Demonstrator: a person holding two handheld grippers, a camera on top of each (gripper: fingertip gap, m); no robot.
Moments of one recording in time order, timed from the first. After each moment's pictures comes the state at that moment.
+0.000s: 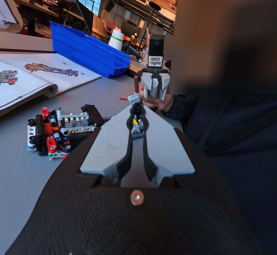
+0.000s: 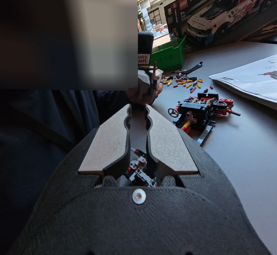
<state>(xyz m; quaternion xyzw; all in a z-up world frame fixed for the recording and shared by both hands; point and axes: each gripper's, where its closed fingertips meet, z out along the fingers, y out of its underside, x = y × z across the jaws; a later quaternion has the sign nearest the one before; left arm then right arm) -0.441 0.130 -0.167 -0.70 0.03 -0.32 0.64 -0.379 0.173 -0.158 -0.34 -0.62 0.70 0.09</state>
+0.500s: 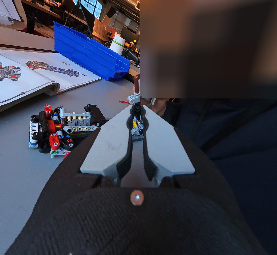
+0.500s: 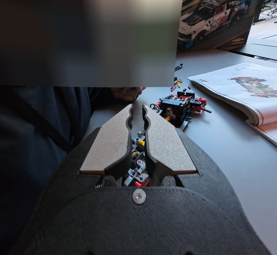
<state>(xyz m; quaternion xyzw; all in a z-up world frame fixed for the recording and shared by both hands) -0.450 0.130 -0.165 -0.69 0.01 -0.35 0.64 -0.388 0.192 -0.171 -0.34 -0.64 0.67 0.16</state>
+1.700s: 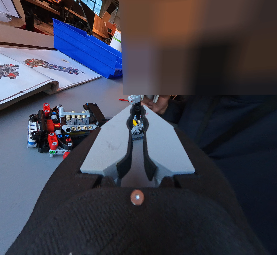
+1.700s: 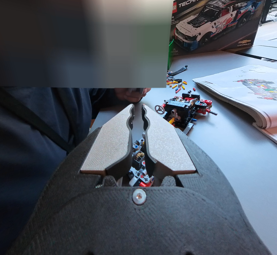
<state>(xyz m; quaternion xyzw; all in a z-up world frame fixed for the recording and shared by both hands) -0.447 0.131 -0.167 -0.69 0.01 -0.34 0.63 -0.385 0.184 -0.166 -0.33 -0.64 0.68 0.15</state>
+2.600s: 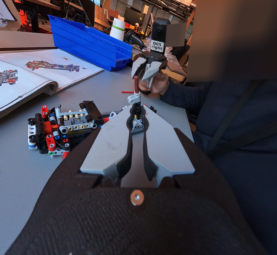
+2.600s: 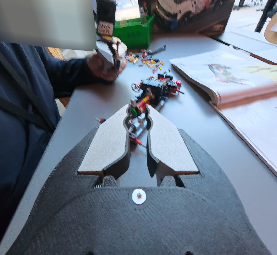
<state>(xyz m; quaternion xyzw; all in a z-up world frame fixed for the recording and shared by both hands) -0.433 0.130 -0.175 -0.73 0.06 -0.29 0.62 -0.383 0.227 -0.188 -0.36 -0.69 0.59 0.20</state>
